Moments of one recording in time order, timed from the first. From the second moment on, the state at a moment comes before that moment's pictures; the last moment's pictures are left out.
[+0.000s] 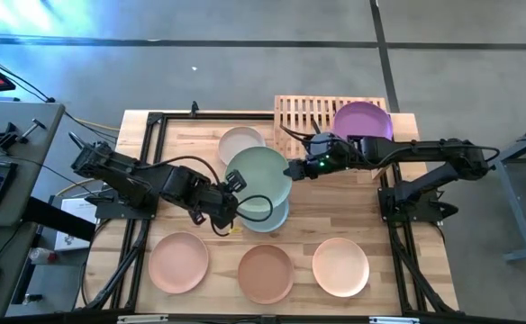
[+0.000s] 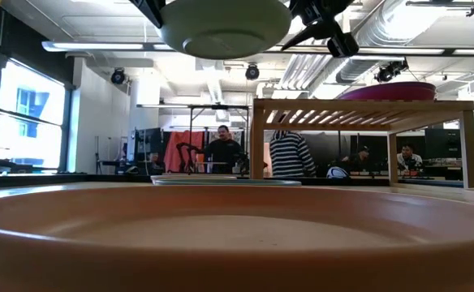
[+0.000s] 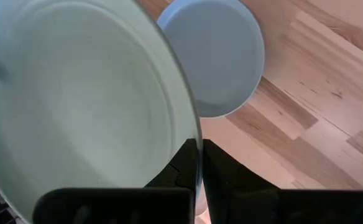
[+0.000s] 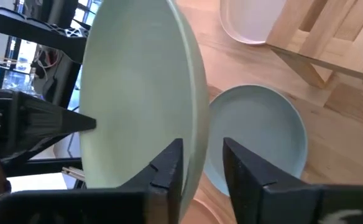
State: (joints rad) left arm -0.33 1.56 1.56 -1.21 -0.43 0.75; right arm -0.06 1.35 1.20 -0.52 0.01 1.10
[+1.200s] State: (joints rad) left arm -0.32 1.56 1.56 -1.21 -0.41 0.63; right arm -0.06 1.44 1.20 -0.52 0.02 1.12
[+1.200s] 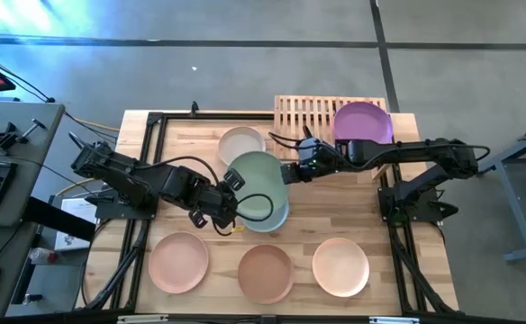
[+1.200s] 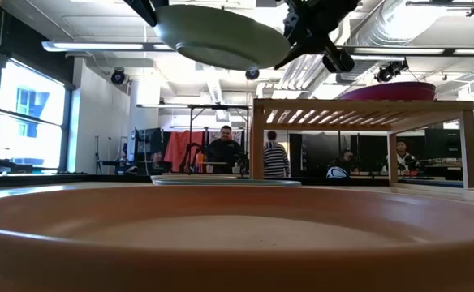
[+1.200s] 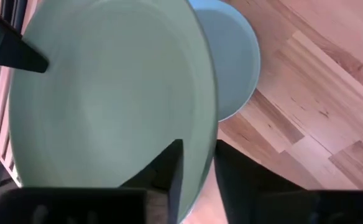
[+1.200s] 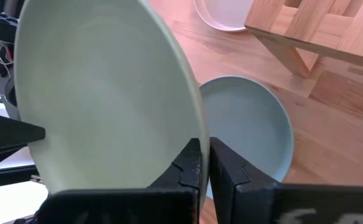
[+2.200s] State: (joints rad) left arm -0.32 1.54 1.56 -1.29 -0.63 0.29; right arm -0.23 1.14 1.20 -0.82 0.06 1.03
